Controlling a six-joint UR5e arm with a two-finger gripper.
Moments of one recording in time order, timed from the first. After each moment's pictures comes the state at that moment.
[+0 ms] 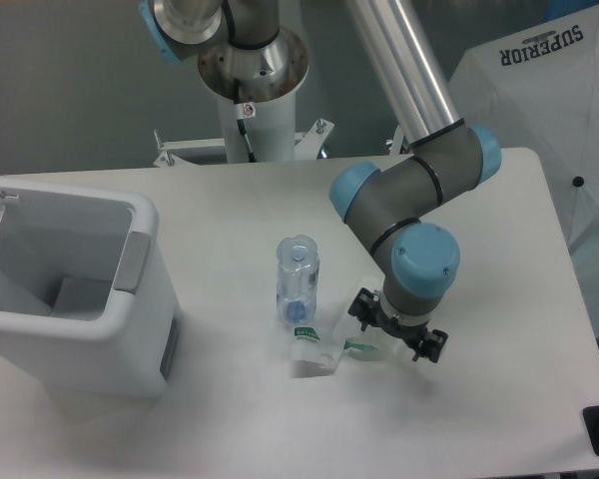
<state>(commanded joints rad) 2.53 -2.20 -1.49 -1.09 1.58 1.12</state>
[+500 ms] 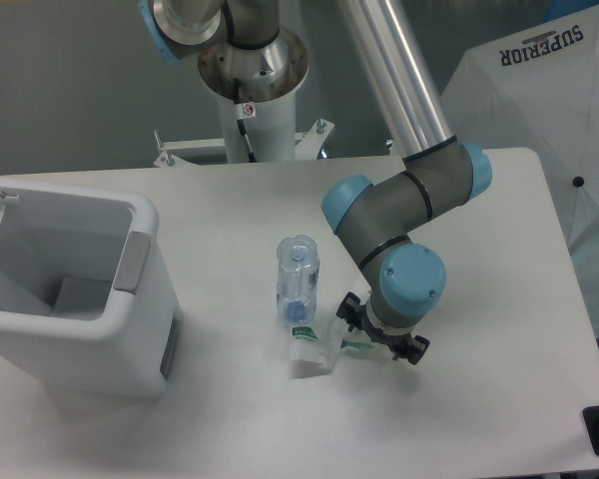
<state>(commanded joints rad) 2.52 -2.21 -1.49 -1.13 1.58 1.11</state>
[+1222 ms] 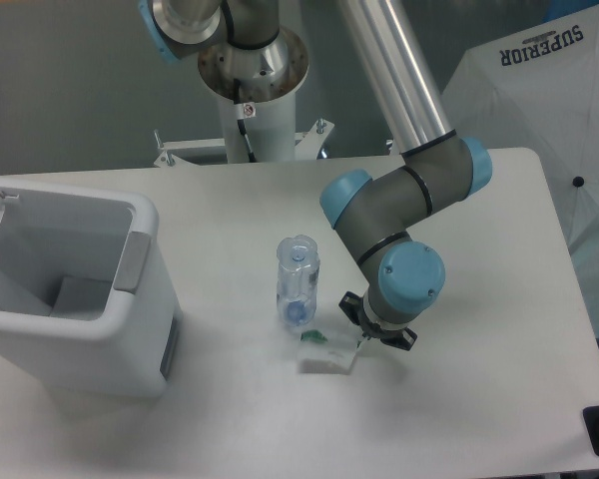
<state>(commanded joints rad) 2.53 -2.18 -1.49 -1.15 1.58 1.12</state>
